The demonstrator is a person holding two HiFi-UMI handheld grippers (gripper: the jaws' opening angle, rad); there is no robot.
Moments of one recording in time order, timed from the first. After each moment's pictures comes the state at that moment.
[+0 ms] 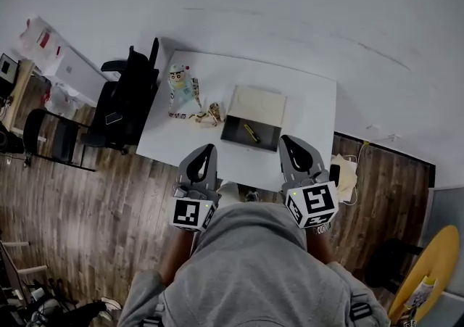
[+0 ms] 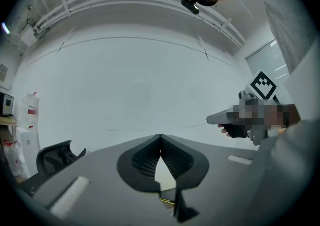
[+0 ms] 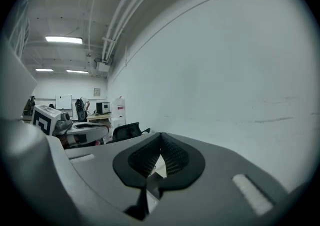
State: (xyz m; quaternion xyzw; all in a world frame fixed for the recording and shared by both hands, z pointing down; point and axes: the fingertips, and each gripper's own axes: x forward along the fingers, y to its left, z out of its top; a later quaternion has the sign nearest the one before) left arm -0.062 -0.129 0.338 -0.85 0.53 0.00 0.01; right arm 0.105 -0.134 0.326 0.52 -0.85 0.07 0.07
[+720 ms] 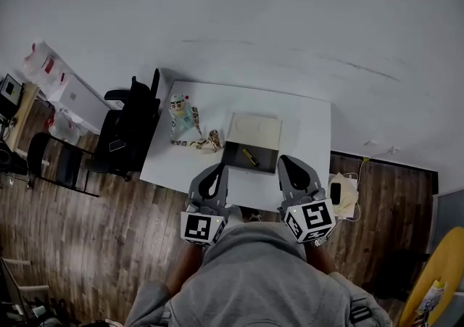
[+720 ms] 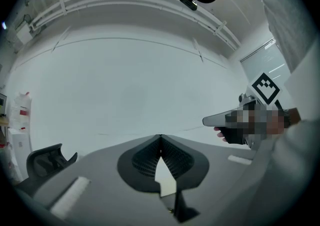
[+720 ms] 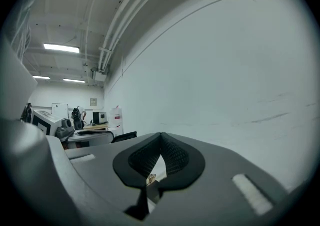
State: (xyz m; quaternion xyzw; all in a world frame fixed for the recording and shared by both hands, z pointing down) left arm -0.028 -0.134 0.326 -0.86 0.50 0.01 0.02; right arm 0.118 -0.132 0.311 0.54 -0.84 0.07 0.01
